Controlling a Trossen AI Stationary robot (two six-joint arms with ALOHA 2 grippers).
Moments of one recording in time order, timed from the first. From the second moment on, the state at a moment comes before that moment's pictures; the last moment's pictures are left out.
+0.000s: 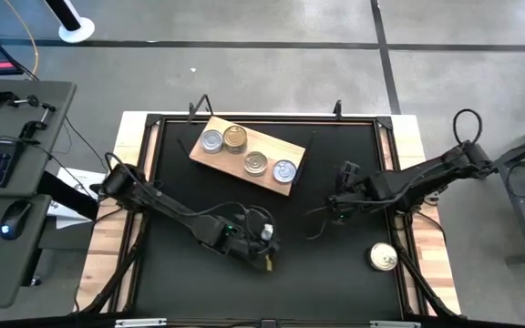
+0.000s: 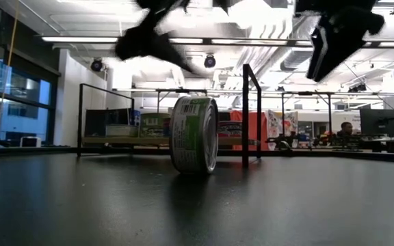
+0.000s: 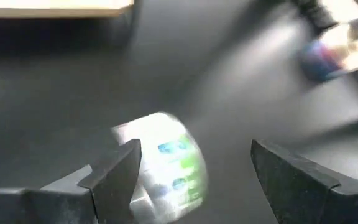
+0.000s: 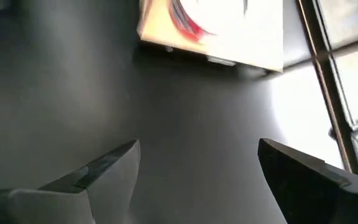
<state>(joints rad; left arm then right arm) -0.45 1.90 1.42 -0.52 -0.58 -1.25 0.30 1.31 1.07 -1.09 0.52 0.45</state>
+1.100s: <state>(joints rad) -0.41 1.88 1.49 -0.80 -0.38 -0.65 0.31 1.28 1.06 -1.11 0.52 0.41</state>
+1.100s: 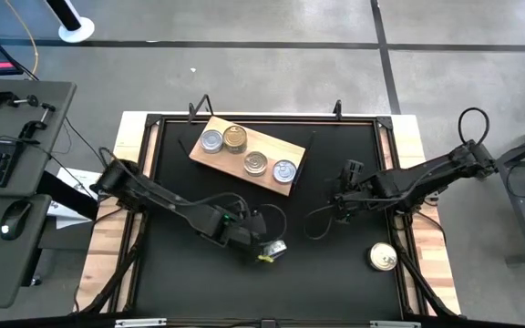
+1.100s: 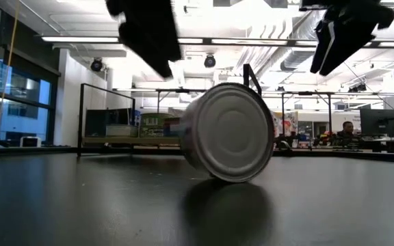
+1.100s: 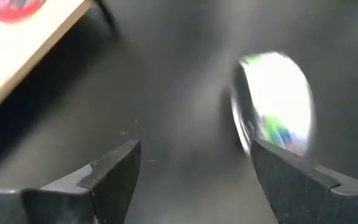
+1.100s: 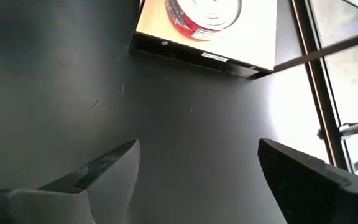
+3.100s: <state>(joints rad) -0.43 2.07 1.44 -0.35 -0.39 -0.69 0.49 1.14 1.06 -1.25 0.57 0.84</state>
